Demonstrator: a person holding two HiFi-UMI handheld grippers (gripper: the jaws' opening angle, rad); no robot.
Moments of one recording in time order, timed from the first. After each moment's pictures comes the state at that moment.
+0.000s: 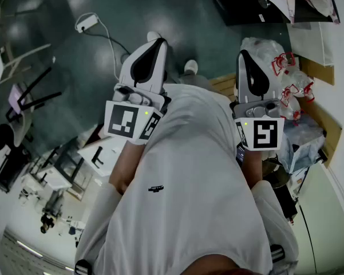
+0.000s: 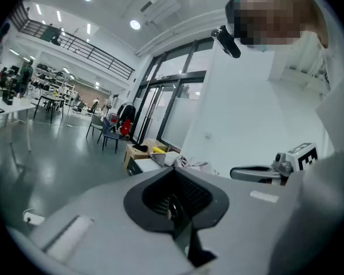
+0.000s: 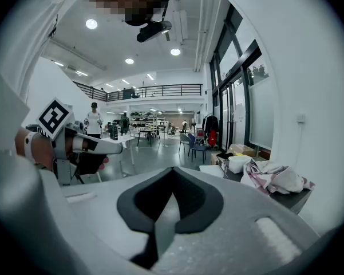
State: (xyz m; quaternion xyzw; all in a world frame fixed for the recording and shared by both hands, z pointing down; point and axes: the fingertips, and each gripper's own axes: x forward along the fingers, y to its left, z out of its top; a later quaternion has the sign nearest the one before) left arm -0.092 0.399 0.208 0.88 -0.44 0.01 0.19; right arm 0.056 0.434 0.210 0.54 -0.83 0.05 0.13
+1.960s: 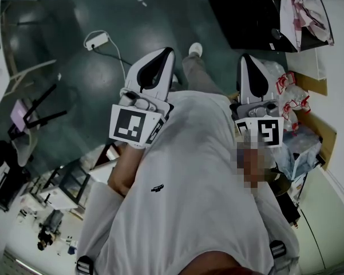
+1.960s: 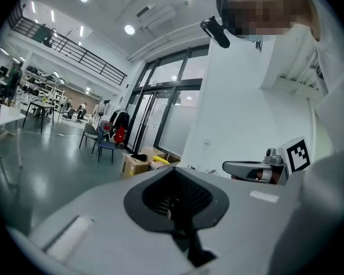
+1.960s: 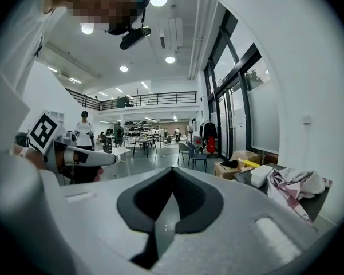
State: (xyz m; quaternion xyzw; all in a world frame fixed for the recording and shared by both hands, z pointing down) left arm -0.223 0.327 0.175 0.90 -0.41 0.00 0.15; right arm -0.075 0.350 0.170 0.57 -0.82 0.06 0.07
